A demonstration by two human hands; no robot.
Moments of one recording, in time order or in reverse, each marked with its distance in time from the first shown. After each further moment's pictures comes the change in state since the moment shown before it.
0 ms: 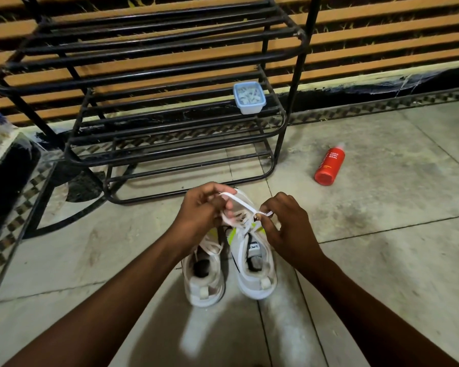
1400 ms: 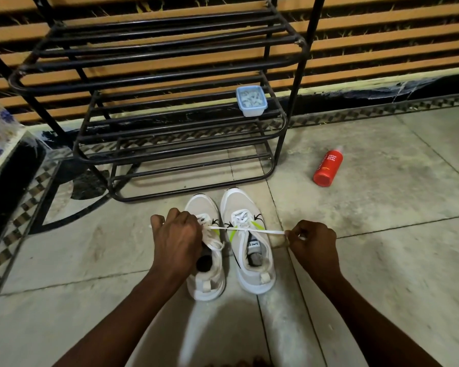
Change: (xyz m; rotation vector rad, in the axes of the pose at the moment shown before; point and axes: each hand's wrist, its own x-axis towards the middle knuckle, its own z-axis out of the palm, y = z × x) left_hand -0.045 -0.042 -0.035 1.678 0.296 0.273; right_hand -0.044 0.027 -0.014 -0.115 0.032 0.519
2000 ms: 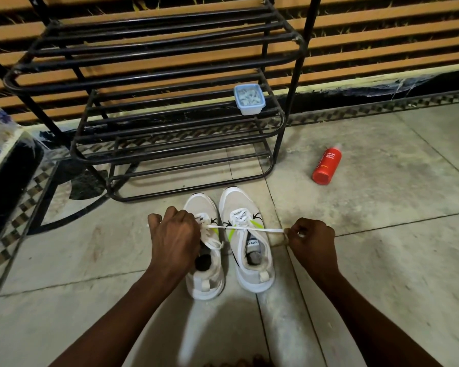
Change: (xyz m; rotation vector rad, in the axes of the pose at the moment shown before) left_hand 0.002 -0.001 0.001 -0.011 0.013 -0.018; right_hand 0.002 0.004 0.002 0.001 -0.009 0.001
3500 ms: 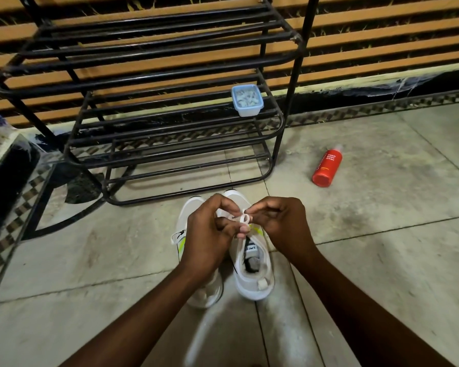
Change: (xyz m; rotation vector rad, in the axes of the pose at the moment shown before) left_hand 0.014 0.064 -0.030 -1.432 -0.022 -0.150; right_hand 0.026 -0.074 0.003 0.641 -0.212 -0.093
